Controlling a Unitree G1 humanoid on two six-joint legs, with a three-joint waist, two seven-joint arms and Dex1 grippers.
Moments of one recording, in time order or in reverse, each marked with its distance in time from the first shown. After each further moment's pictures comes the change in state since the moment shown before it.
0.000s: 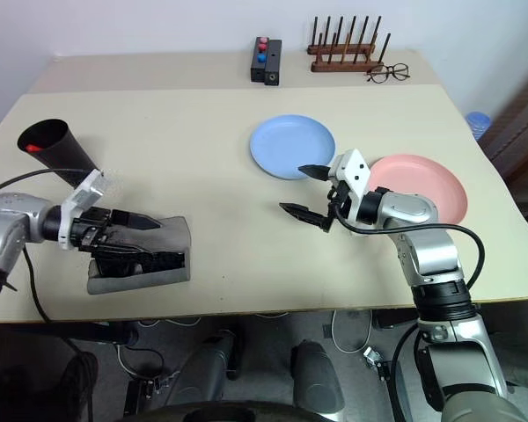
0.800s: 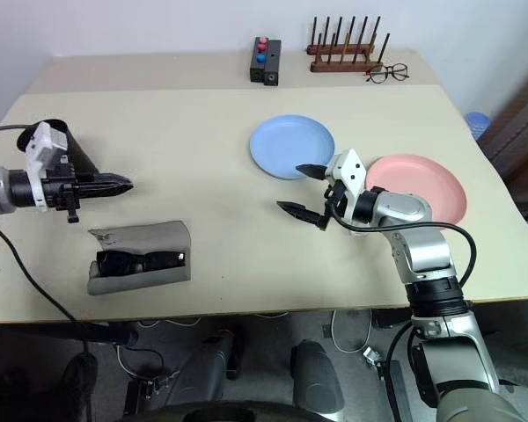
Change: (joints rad) left arm -0.075 0.003 0.188 0.136 0.110 -0.102 0.242; right arm -0.023 0.031 0.007 0.053 -0.019 -0.035 0.006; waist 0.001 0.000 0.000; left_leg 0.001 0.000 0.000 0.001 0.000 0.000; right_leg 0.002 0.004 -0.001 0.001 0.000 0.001
